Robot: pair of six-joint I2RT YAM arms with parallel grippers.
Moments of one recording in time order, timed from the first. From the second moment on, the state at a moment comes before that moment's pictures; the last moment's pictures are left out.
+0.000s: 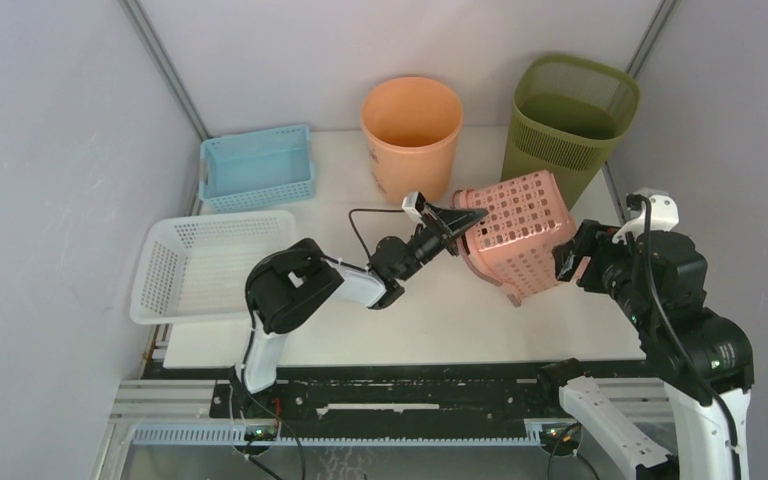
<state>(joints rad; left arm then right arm) -0.94 2.06 1.04 1.43 0.04 -1.78 0.27 0.69 1.42 -1.22 0.19 0.33</state>
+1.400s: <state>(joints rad) -0.82 1.74 0.89 0.11 0.16 -1.23 0.27 0.73 1.11 -1.03 0.05 0.34</state>
